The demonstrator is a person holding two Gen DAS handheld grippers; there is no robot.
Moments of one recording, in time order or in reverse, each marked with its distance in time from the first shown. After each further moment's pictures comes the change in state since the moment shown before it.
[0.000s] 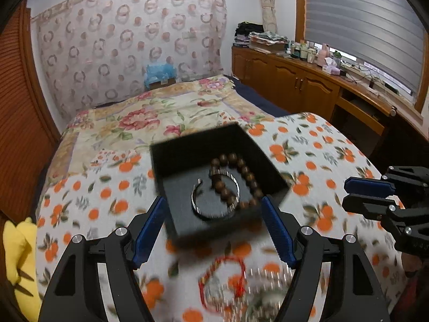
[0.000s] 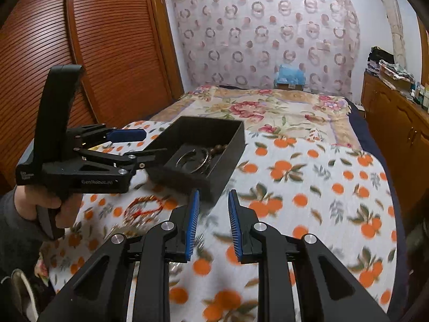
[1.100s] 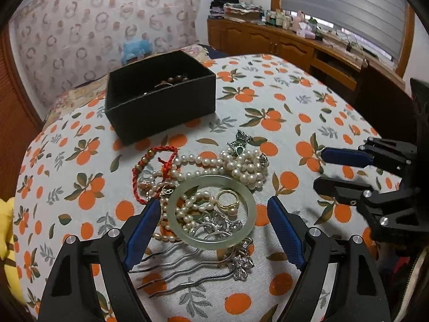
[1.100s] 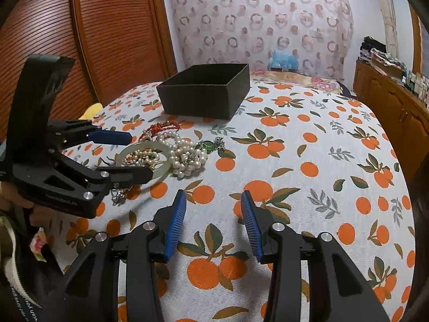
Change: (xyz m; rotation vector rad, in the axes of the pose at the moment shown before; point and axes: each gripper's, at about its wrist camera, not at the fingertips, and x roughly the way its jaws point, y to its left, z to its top) left arm -0.016 -0.057 -0.090 0.083 0.157 -0.074; right arm -0.022 0.027 -0.092 0.015 0.059 -0.044
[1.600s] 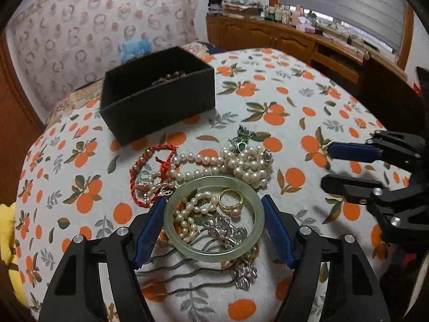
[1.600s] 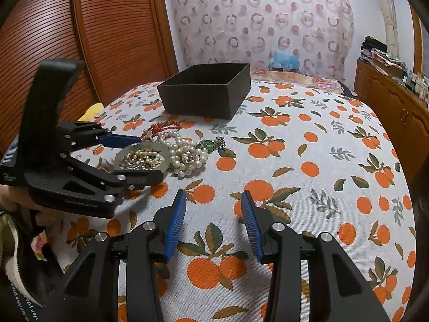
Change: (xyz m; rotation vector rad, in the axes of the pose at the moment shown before) left arm 0.002 -0.001 -0.001 0.018 -0.009 0.014; right arm 0.001 0.003 0.002 -0.013 0.016 -0.009
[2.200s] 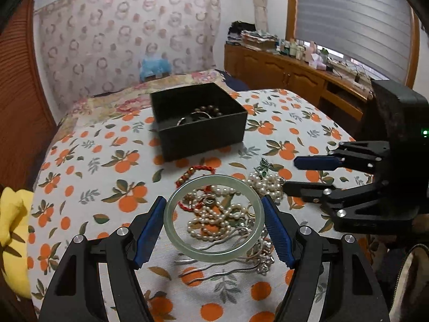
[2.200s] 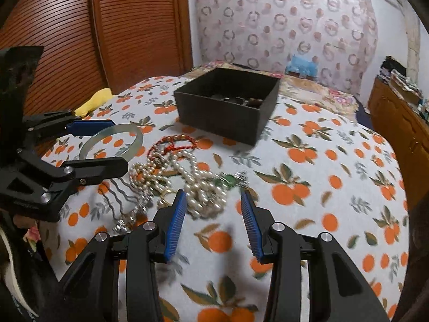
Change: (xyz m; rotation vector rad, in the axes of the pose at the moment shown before) left arm -0.048 0.035 -0.006 -0.117 -0.148 0.022; right arm 0.033 0.026 0.050 -0.131 0.046 0.045
